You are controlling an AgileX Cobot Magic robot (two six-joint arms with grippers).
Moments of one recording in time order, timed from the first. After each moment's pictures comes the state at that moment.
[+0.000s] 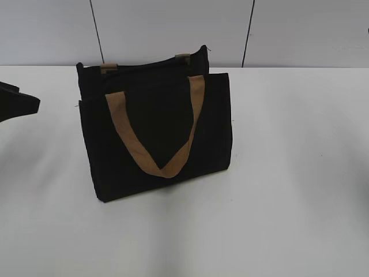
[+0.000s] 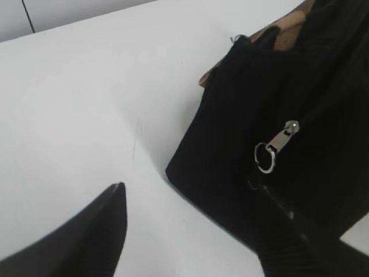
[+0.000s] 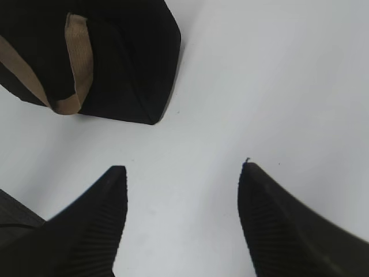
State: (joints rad) left arm 0.17 1.40 -0.73 -1.32 0.68 1.73; right arm -0.05 1.21 -1.23 0.50 1.11 -0.65
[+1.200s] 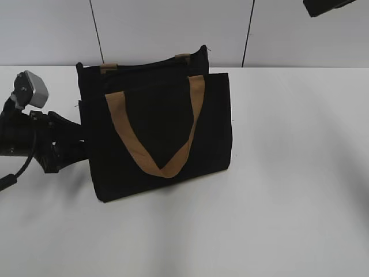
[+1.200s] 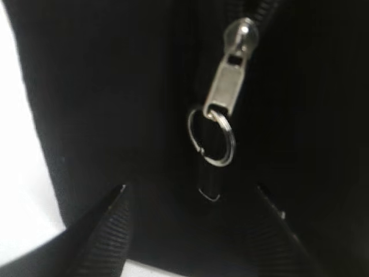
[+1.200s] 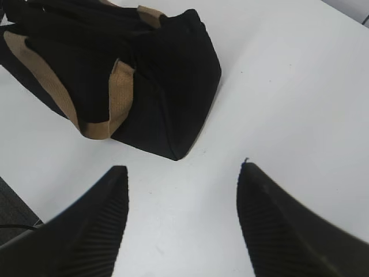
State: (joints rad) left arm 0.03 1.87 -0.73 -1.73 0.82 2.53; right arm 0.13 1.46 -1.50 0.49 1.15 -0.64
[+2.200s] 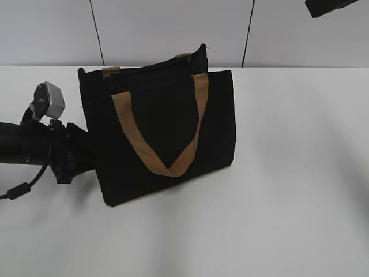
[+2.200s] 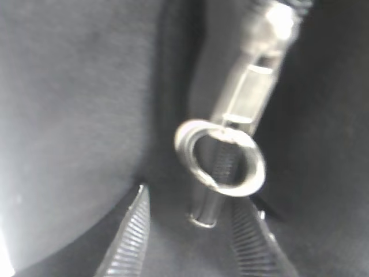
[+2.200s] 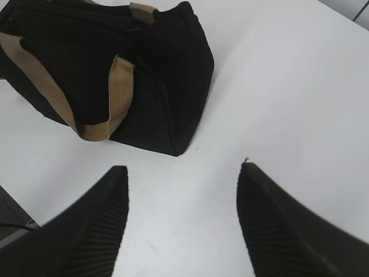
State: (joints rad) left arm -0.03 1.96 -0.74 -1.74 0.88 2.61; right arm 0.13 1.46 -1.51 0.47 1.14 -0.63
